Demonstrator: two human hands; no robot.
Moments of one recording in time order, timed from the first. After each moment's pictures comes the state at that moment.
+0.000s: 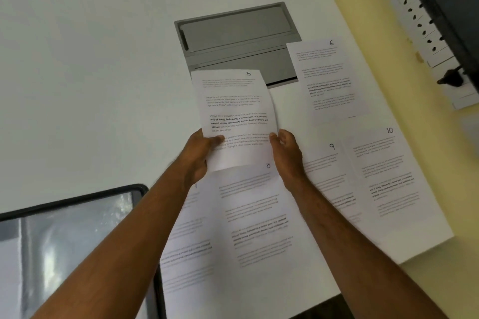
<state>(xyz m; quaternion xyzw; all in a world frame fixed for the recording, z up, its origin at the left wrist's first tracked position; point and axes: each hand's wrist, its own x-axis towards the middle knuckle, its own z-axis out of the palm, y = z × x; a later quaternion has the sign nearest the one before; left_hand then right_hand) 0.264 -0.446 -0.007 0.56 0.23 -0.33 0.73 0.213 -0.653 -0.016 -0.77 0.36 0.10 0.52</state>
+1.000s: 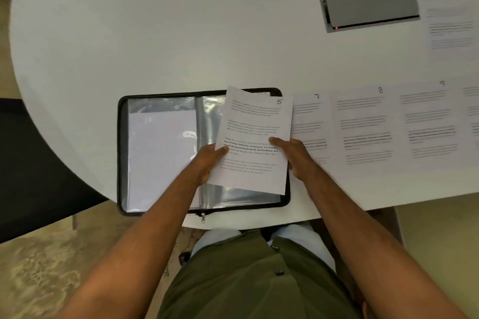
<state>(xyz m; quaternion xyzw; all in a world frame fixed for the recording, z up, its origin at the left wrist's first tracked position) -0.003 -0.077 -0.015 0.60 0.34 -0.38 0.62 0.007 -0.326 0.001 -0.58 0.38 0.30 0.65</state>
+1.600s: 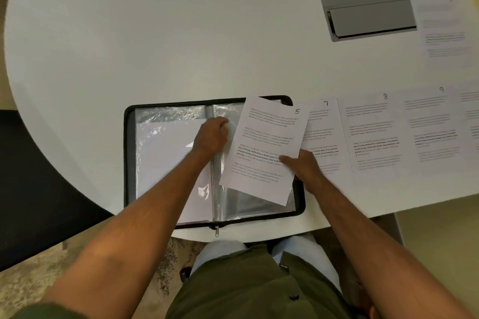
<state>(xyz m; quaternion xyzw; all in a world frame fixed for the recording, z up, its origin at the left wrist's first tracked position) 0.078 -0.036 -0.038 0.90 0.06 -0.22 0.38 -0.010 -0.302 -0.021 -0.72 0.33 0.24 0.56</state>
